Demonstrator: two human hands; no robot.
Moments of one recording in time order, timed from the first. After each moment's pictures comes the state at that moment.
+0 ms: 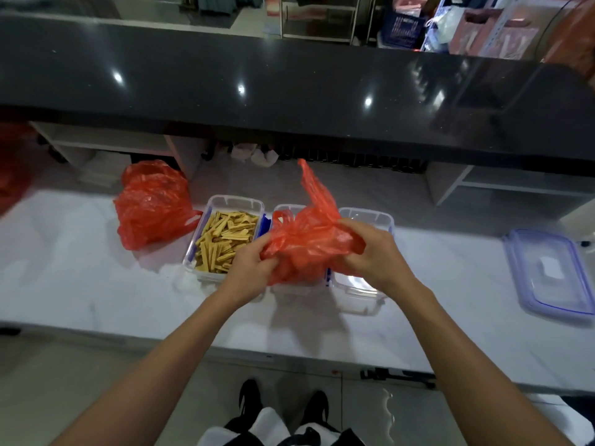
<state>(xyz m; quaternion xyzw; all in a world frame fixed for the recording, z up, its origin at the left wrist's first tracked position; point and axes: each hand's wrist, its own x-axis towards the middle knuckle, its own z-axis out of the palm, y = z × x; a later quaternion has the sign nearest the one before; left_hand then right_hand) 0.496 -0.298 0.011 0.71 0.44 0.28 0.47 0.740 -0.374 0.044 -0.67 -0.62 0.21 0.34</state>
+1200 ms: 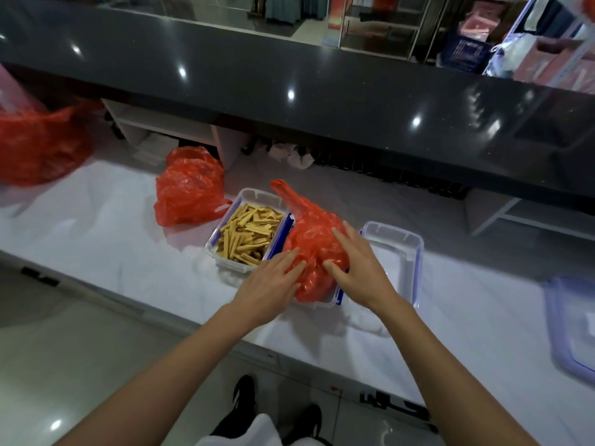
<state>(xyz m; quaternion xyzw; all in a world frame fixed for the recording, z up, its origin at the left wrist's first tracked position) 0.490 -0.329 -0.035 0.90 0.42 0.07 0.06 0.713 -0.349 0.003 -0.66 -0.68 0.24 0.21</state>
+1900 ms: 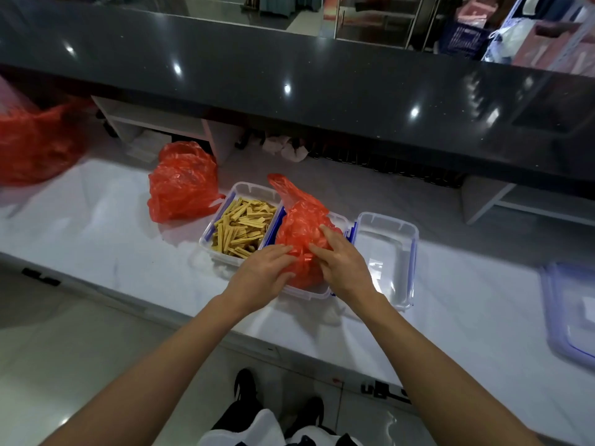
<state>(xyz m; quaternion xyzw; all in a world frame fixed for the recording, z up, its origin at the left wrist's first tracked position) 0.486 -0.324 -0.034 0.88 0.39 0.22 0.13 0.701 -0.345 -0.034 -0.62 -0.76 0.09 0.20</state>
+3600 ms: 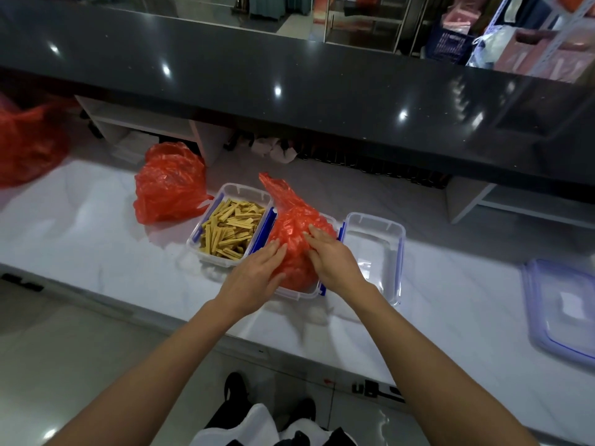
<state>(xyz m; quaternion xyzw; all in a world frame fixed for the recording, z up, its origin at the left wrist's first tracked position) 0.493 -0.331 -0.043 0.87 0.43 0.17 0.14 0.703 -0.335 -0.010 -0.66 -0.71 0.20 0.13</state>
